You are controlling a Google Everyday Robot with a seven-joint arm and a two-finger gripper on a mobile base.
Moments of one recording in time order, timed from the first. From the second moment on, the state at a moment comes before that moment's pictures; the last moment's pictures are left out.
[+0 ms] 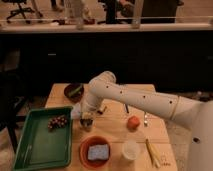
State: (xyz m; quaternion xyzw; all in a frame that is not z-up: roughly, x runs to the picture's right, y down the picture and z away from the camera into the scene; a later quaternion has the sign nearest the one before) arm -0.112 0.133 0.756 -0.33 -0.22 0.02 0.92
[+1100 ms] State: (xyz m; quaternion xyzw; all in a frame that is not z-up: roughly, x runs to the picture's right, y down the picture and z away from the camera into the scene) arm -0.109 0.144 0.769 -0.35 -0.22 0.02 0.91
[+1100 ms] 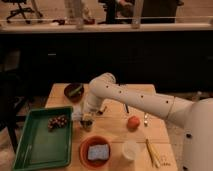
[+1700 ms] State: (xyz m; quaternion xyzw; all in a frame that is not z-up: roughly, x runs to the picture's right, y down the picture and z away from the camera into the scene) arm -0.106 0.144 0.770 -0.36 -0.22 0.03 0.91
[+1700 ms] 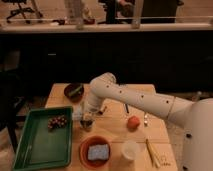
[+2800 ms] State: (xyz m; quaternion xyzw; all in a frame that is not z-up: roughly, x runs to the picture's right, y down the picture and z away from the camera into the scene) arm -0.106 0.145 0.770 -0.36 -0.22 0.03 0.91
